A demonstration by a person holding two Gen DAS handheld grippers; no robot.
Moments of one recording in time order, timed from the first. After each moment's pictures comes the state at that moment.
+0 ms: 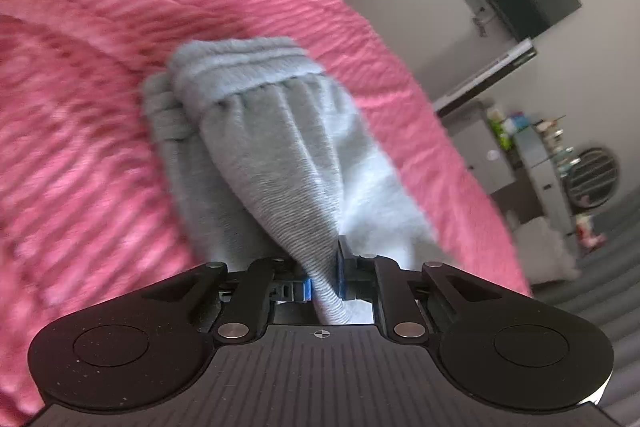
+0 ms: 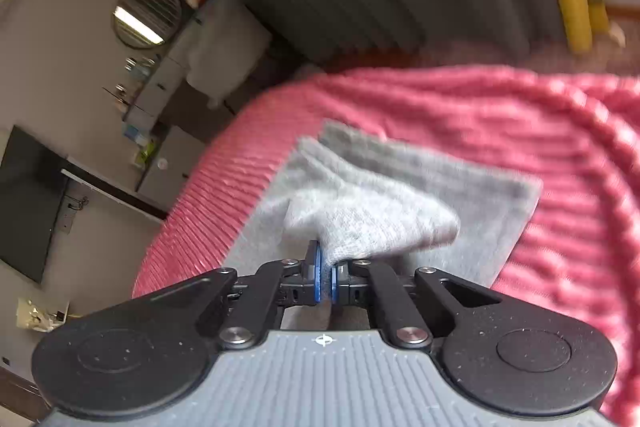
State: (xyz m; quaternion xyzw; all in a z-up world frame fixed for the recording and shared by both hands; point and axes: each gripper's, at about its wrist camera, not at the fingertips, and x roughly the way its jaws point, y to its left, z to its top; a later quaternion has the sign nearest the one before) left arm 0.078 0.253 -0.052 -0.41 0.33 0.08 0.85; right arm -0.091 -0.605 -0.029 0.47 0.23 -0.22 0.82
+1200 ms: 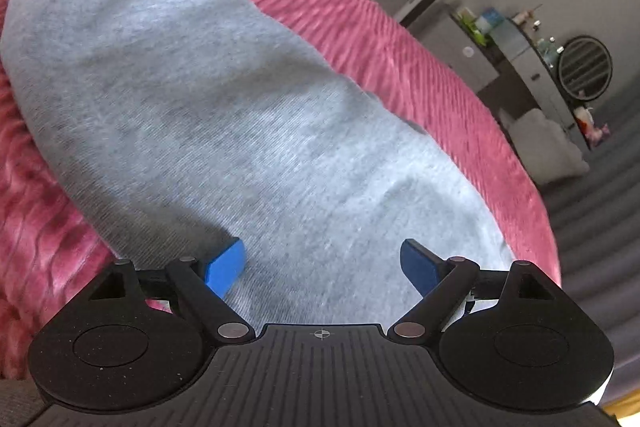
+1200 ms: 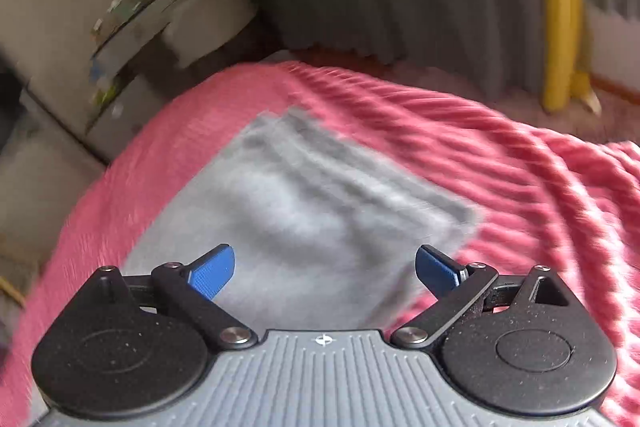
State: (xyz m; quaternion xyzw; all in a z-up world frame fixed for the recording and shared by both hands) left arm 0.104 0.079 -0.051 -0.32 0.40 0.01 0.86; right arm -0.090 -0.616 -0.030 0.37 0.31 -0.26 0.83
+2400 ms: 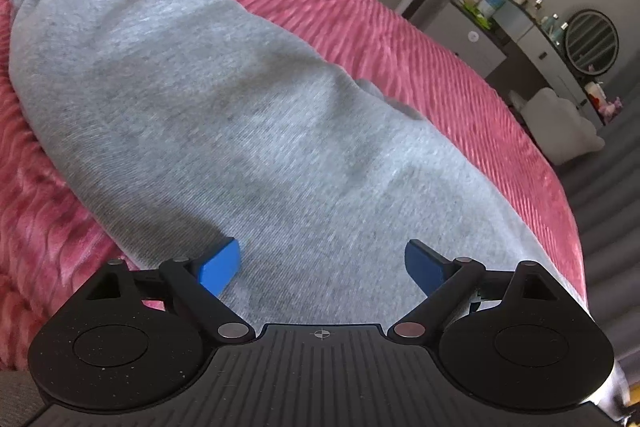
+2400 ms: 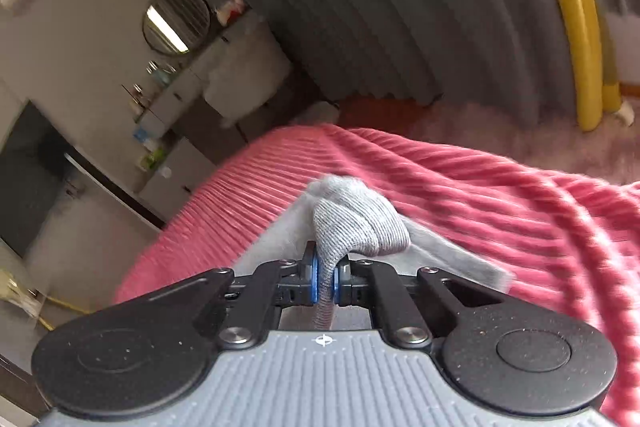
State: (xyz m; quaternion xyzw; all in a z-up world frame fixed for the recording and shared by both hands) left arm 0.095 0.065 -0.047 -0.28 0.42 0.02 0.86; right arm -0.102 -0.619 -0.009 0.38 0.23 -0.23 0.86
